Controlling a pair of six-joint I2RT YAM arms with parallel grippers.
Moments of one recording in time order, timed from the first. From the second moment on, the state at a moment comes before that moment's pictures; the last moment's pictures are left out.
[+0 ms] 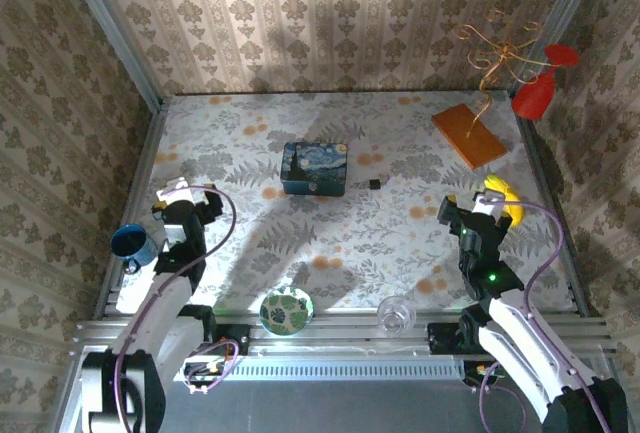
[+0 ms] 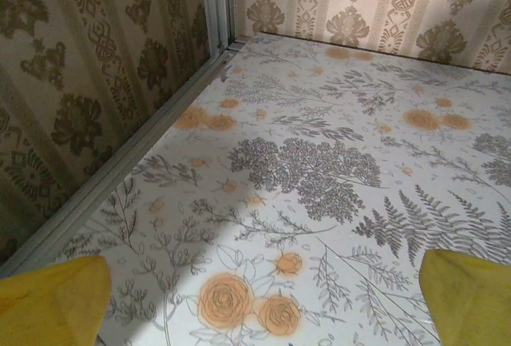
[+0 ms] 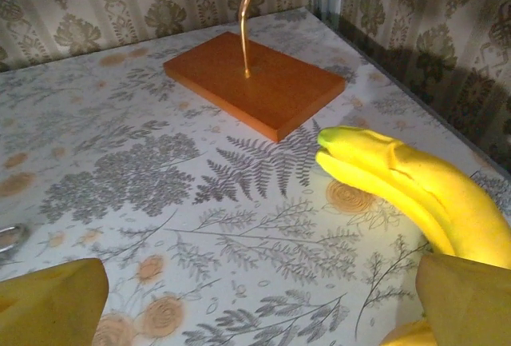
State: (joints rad) left arm -0.10 0.85 0.29 0.26 -0.35 -0.14; right arm 0.19 0.63 0.22 0.04 0.54 0.25
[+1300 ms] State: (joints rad) left arm 0.05 1.57 0.37 0.91 0.17 0.10; right arm 0.02 1.22 0.25 0.68 0.24 0.07
